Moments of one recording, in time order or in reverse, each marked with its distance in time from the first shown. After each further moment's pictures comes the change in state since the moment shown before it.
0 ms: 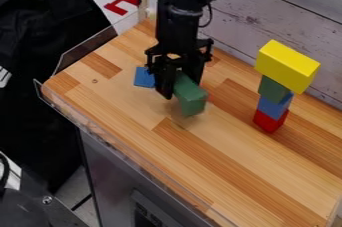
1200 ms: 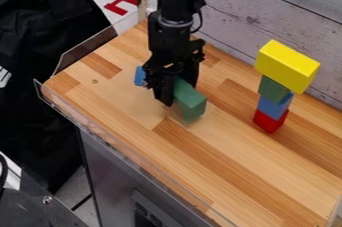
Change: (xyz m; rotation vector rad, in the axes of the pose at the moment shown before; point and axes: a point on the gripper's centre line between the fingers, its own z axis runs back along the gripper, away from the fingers) arm 0.011 0.003 -0.005 -0.158 -0.031 0.192
